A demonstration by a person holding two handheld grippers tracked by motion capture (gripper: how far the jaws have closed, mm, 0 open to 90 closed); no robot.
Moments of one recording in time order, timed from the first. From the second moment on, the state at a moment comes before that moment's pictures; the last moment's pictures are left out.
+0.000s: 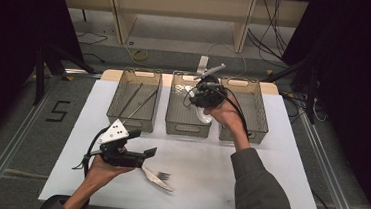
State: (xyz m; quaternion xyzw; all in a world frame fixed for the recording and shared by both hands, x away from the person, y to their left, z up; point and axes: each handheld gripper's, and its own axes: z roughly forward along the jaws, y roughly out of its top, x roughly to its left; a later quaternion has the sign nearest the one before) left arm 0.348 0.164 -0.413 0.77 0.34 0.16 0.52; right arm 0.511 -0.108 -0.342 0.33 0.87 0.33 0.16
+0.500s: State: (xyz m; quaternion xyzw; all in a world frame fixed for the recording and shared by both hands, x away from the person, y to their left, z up) left arm 0.348 0.165 -0.413 0.76 0.34 0.16 0.52; right arm 0.539 -0.100 -0.363 0.38 0.85 0.32 0.16
